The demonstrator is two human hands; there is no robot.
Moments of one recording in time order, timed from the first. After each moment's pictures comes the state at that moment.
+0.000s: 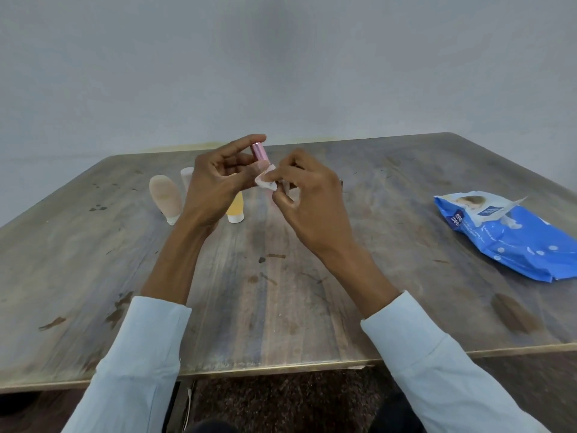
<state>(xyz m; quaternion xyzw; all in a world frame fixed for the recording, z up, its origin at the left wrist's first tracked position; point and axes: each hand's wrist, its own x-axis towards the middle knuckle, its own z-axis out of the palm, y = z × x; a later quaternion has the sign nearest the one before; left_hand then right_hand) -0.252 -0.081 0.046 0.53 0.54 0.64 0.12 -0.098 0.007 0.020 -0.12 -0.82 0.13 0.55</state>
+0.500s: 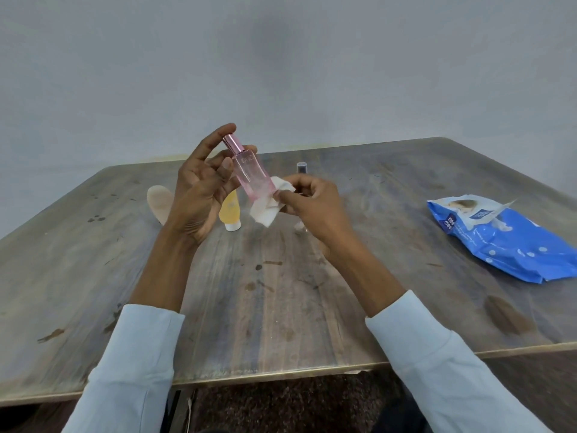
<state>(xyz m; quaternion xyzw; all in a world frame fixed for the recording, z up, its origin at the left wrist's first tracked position) -0.271 -0.083 0.045 0.53 0.45 0.70 0.18 -0.092 0.019 0.021 -0.23 -0.65 0.59 0.43</state>
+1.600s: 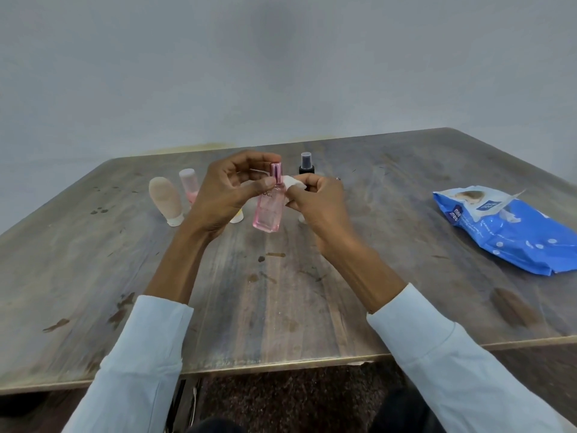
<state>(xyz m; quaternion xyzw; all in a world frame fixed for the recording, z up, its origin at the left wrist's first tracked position) -0.256 -0.075 0.037 0.59 0.55 0.58 0.14 -0.100 0.015 0.014 -0.30 -0.61 0.59 0.44</state>
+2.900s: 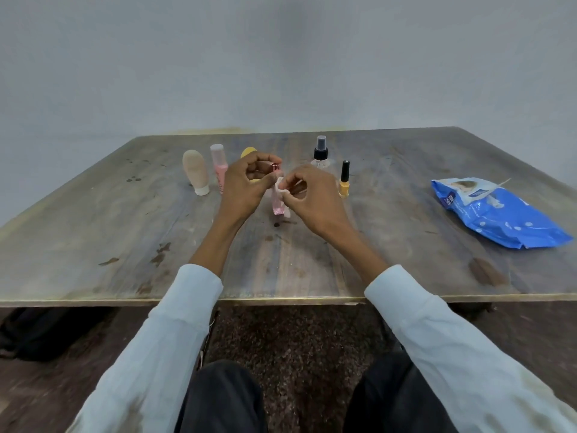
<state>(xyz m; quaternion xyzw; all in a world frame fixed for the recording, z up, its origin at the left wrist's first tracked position) -0.248 -0.092 -0.007 0.49 0.60 0.63 0.04 -0.086 -0.017 -0.006 -0.18 -0.84 0.28 0.44</state>
